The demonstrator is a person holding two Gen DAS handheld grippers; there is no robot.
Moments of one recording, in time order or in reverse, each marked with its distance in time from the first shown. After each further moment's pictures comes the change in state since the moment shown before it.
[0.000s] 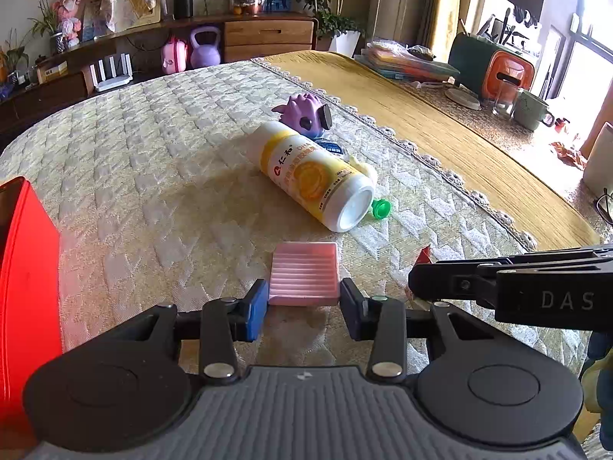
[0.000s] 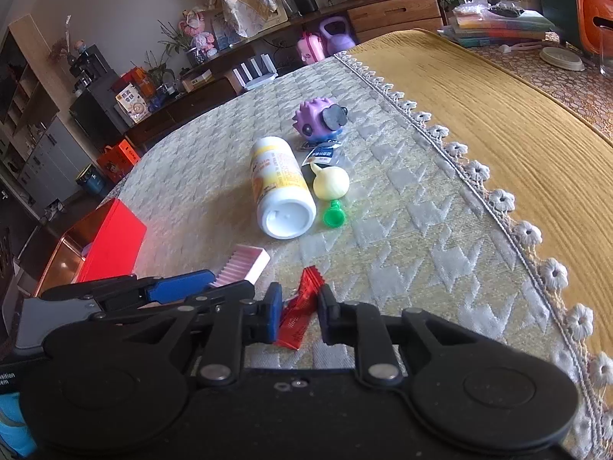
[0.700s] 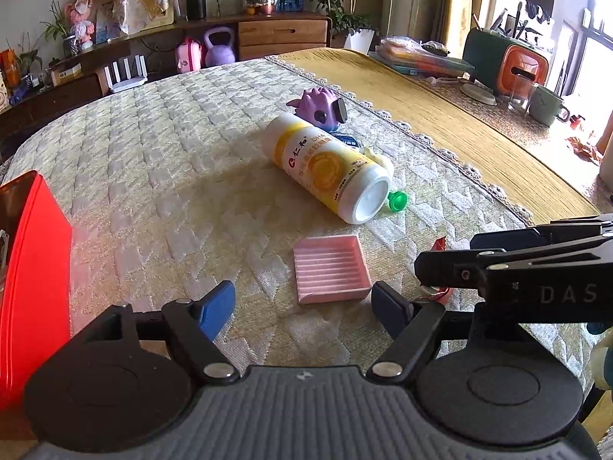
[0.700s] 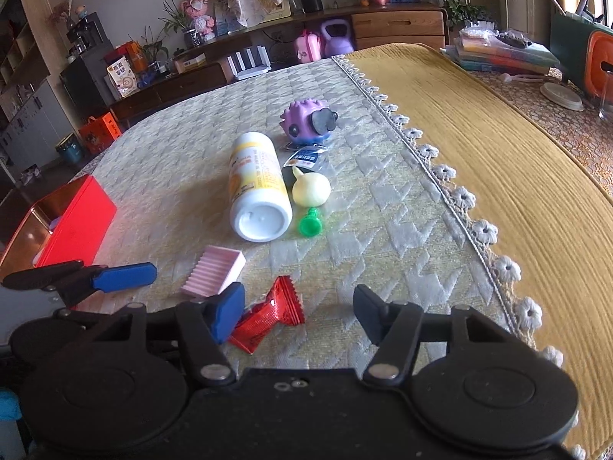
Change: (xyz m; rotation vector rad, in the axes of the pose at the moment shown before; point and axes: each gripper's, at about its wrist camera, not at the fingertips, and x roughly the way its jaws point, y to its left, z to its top) left arm 0.006 -0.003 -0.005 0.013 0.000 0.062; right arm 0.009 0.001 0.006 -0.126 0.017 -0.093
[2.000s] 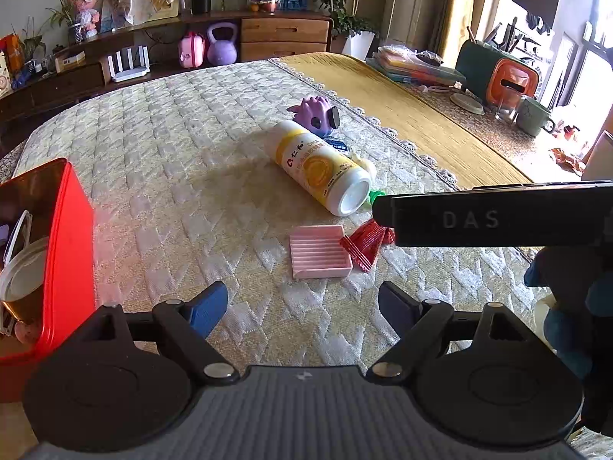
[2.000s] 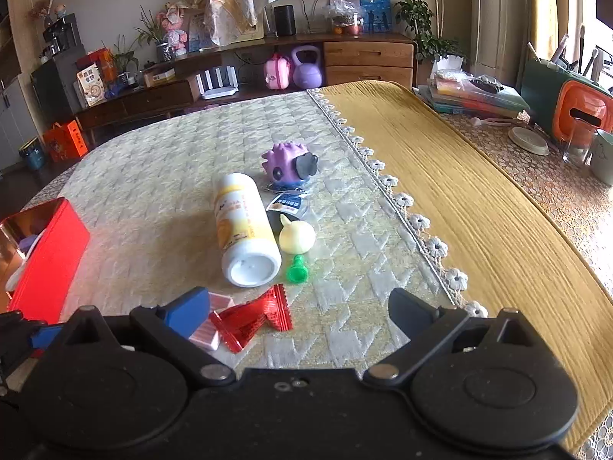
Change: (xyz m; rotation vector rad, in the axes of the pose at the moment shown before) left arm -0.040 0.001 -0.004 -0.051 0.017 -0.027; right arm 0.006 0.027 0.021 -0.032 -0.072 -0.189
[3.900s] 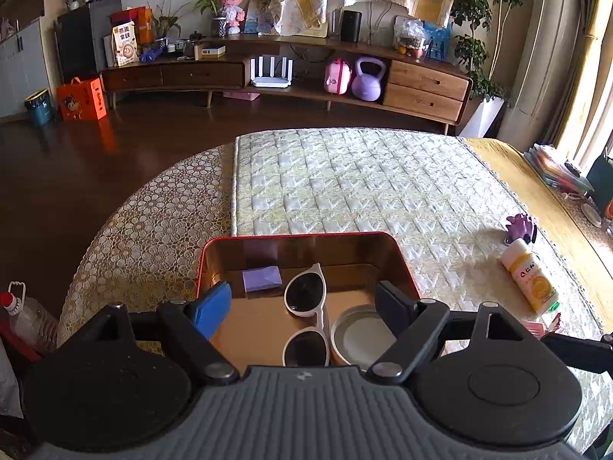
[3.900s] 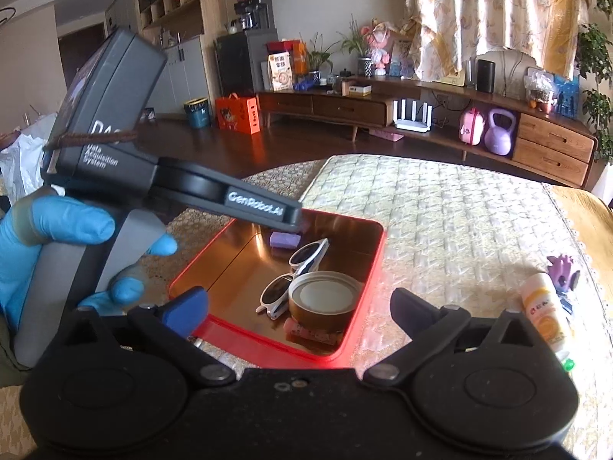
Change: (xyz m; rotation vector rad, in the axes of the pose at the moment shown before) left arm -0.110 0.218 0.033 -0.262 -0.078 0.255; right arm -0.094 0.213 0.000 -0.352 -0.089 0.431
